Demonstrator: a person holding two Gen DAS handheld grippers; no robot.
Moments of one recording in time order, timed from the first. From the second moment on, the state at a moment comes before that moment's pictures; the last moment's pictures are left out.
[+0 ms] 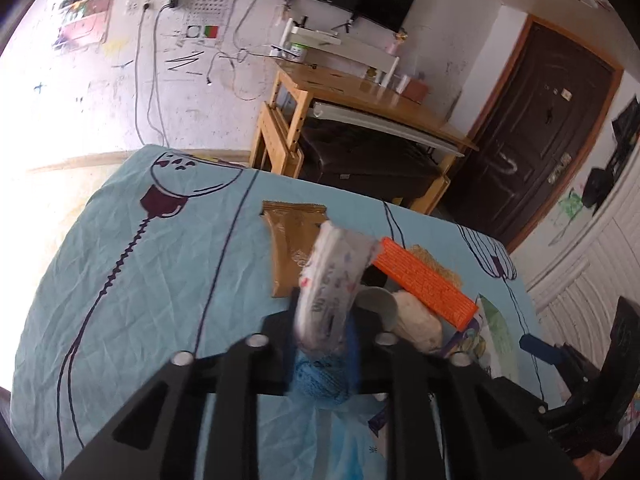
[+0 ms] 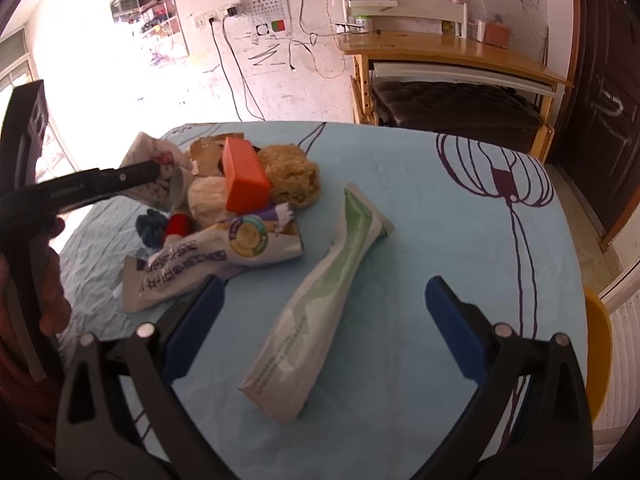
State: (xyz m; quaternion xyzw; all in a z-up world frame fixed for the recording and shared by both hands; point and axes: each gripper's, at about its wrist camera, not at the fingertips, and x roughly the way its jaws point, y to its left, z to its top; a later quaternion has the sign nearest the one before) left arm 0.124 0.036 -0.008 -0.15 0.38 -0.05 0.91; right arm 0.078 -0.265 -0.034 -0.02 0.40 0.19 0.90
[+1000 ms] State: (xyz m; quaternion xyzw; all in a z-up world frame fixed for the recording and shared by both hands) left arm 0.097 0.000 0.046 -0.12 0.33 -0.09 0.93; right arm 0.079 -0.326 -0.025 -0.03 0.37 0.09 0.93
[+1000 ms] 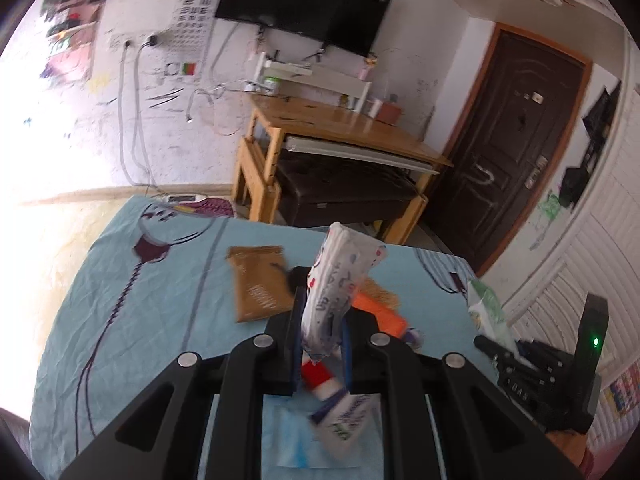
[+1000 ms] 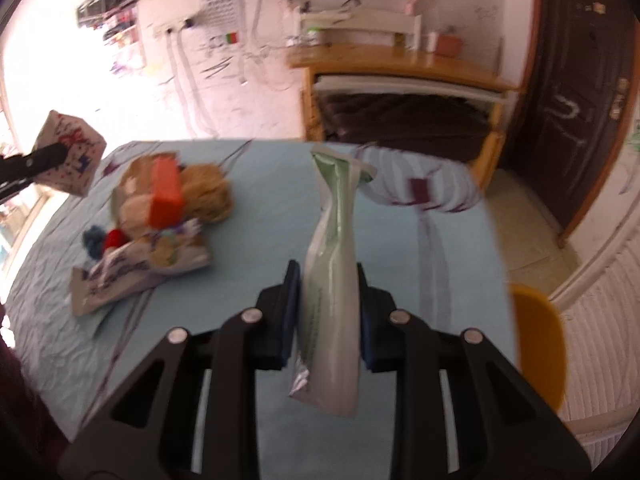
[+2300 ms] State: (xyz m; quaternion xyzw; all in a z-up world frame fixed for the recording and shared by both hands) left arm 0.155 -0.391 -0.007 0.07 0.46 -0.28 0.84; right arm 0.064 -0.556 -0.119 0.14 0.42 -0.06 0.89
